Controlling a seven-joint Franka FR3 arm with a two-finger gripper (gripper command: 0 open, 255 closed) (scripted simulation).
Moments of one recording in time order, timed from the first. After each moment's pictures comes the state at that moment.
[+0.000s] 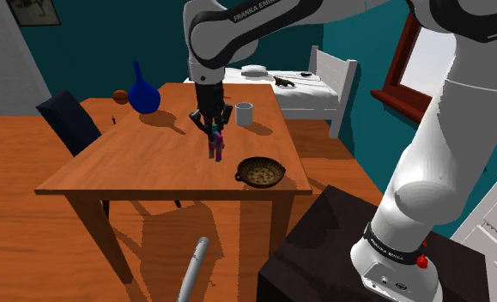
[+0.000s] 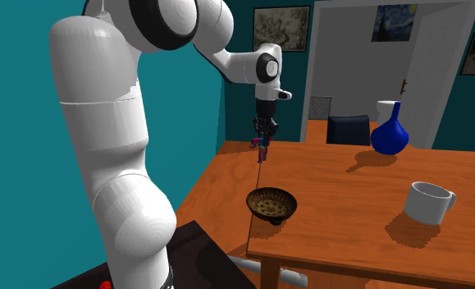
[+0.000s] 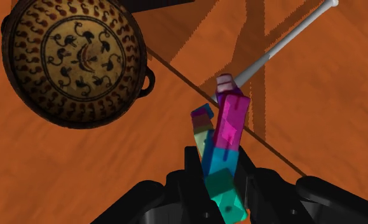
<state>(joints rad) 0.04 -0.02 0.22 -2.00 0.01 1.94 0.44</state>
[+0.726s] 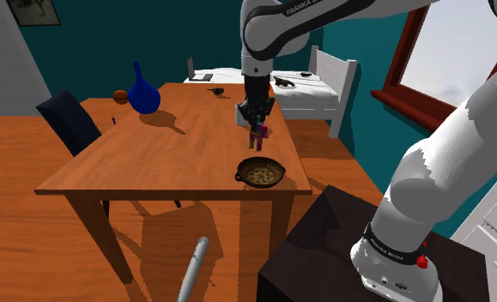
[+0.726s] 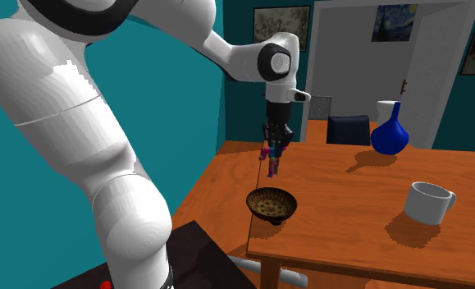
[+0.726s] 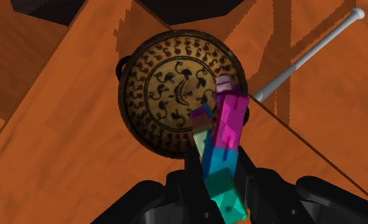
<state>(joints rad) -0.05 -0.30 0.09 -2.28 0.02 1.93 0.21</state>
